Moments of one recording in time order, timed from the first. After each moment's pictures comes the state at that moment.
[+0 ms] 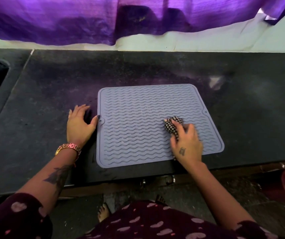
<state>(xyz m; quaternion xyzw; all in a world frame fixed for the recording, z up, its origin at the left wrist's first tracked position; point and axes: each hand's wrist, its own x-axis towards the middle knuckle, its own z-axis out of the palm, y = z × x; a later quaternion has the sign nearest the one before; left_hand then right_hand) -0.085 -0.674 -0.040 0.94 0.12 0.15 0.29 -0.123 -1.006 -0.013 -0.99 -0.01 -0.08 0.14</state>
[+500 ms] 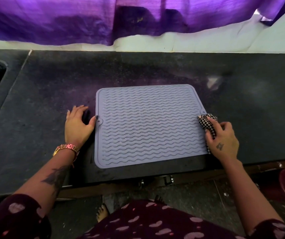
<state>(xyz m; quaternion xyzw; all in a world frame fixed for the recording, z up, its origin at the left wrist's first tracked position) -0.086 -0.675 -0.040 0.94 0.12 0.16 0.29 -0.101 -1.118 -0.016 -0.98 0.05 -0.15 0.13</state>
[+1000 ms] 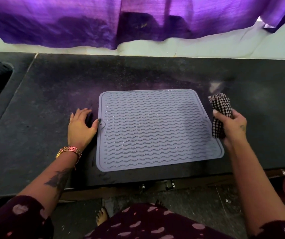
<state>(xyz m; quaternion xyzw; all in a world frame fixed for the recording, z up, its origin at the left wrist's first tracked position) -0.087 -0.679 -0.035 0.94 0.12 0.15 0.30 -0.052 -1.107 0.031 -0.71 0.22 -0.11 0.66</state>
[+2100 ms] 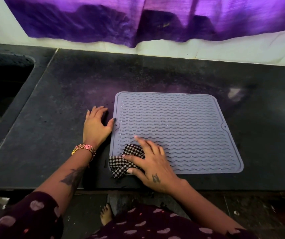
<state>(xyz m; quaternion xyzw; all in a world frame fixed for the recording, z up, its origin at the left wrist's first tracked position) -0.078 -0.674 -0.044 0.93 0.12 0.16 0.30 -0.146 -0.910 -0.007 -0.91 -0.37 0.06 0.16</state>
